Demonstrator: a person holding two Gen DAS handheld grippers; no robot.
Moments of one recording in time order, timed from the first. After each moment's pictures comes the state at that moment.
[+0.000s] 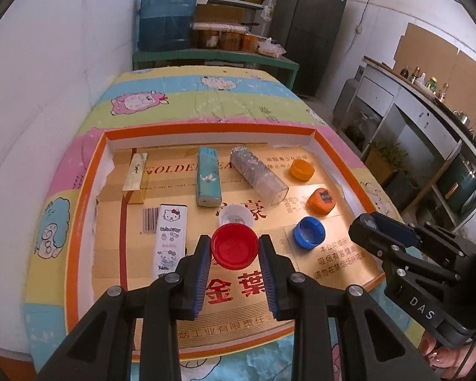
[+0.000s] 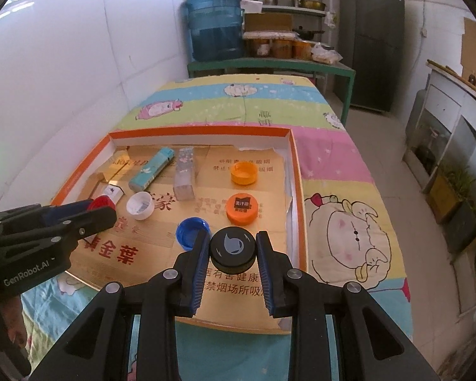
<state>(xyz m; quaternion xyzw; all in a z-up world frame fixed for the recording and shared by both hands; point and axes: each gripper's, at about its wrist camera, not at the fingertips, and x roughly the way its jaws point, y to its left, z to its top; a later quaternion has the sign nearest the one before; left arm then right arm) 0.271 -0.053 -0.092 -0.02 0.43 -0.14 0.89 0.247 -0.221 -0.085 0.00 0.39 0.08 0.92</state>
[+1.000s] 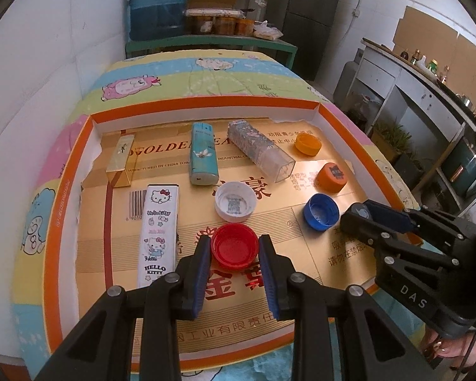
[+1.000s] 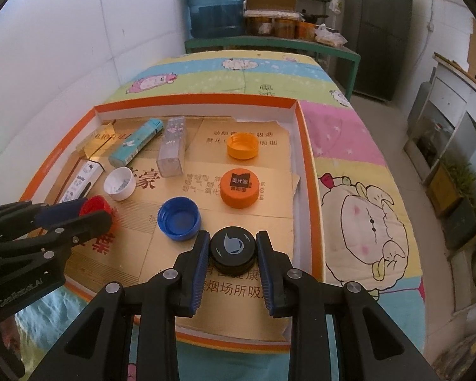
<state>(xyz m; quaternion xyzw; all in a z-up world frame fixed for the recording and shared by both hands) 0.276 -0.062 -0.115 0.01 0.45 -0.15 0.88 0.267 -0.217 -0.114 -0.01 0.43 0.08 0.90</state>
